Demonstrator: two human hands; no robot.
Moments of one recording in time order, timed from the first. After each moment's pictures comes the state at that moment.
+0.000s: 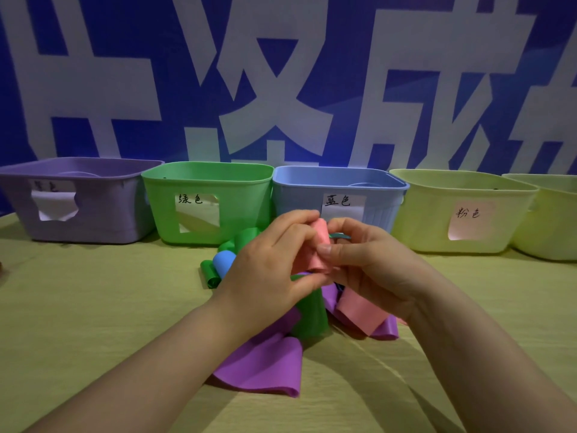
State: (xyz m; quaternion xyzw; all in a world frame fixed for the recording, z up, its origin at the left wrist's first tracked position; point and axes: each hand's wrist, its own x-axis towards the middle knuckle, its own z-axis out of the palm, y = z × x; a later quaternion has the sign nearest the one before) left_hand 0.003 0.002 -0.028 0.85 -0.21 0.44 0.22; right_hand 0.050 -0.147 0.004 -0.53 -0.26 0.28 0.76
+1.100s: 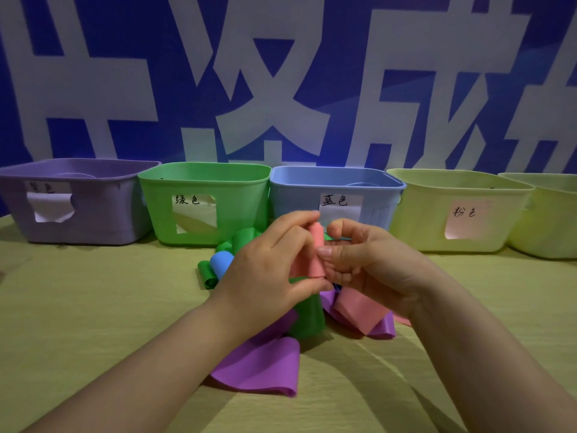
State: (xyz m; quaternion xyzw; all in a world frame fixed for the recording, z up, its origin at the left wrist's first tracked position) left_hand 0.000 0.001 -0.028 0.85 -0.23 0.43 0.20; right_hand 0.052 -0.154 0.006 -0.57 -0.27 0.27 0.73
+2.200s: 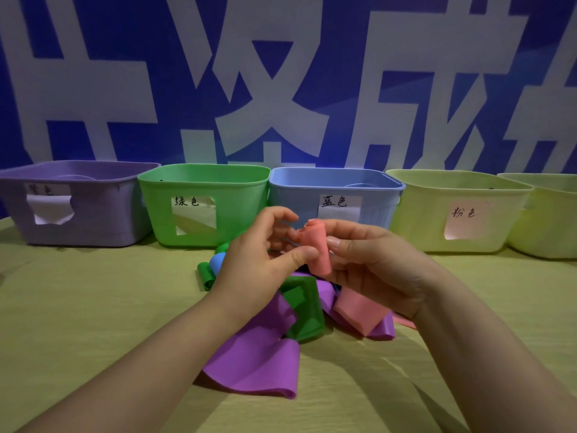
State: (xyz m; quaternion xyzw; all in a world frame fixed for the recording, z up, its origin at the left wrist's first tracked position) left_hand 0.003 -0.002 -0.019 0.78 -0.08 0.31 0.55; right_hand 0.057 -0.158 0.004 -0.53 -0.31 0.31 0.72
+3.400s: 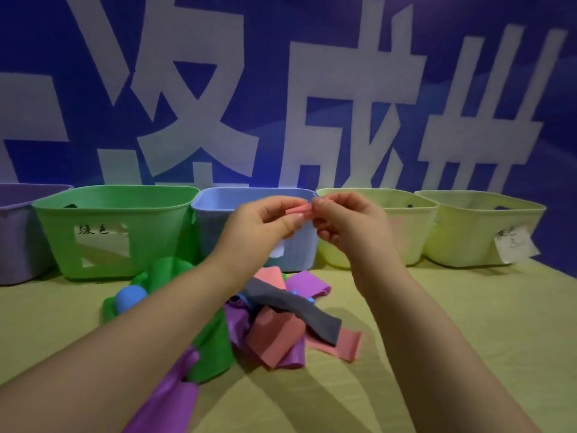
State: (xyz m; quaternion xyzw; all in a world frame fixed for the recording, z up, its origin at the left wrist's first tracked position) left_hand 0.072 -0.084 0.032 0.73 -0.17 0.24 0.62; right_hand 0.091 -0.213 0.043 -0.64 -0.18 -0.10 0.74
